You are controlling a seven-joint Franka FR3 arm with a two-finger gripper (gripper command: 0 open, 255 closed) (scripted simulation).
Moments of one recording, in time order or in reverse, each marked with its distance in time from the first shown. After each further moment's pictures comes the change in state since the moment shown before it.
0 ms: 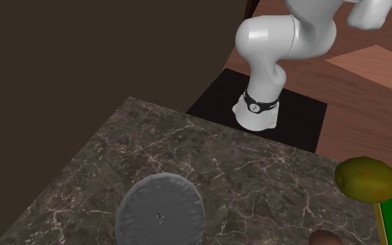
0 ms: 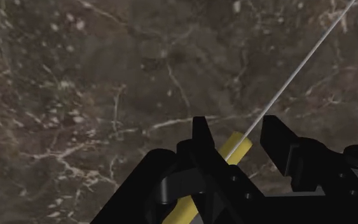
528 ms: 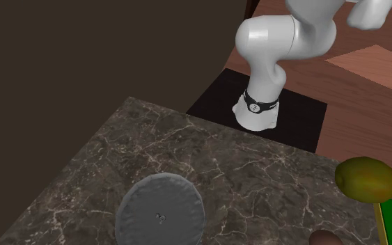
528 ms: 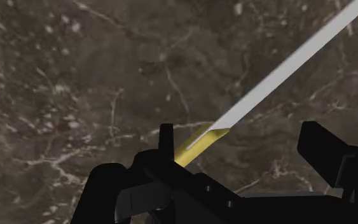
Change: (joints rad) arm 0.002 0.014 0.000 0.003 -0.001 0.002 -0.001
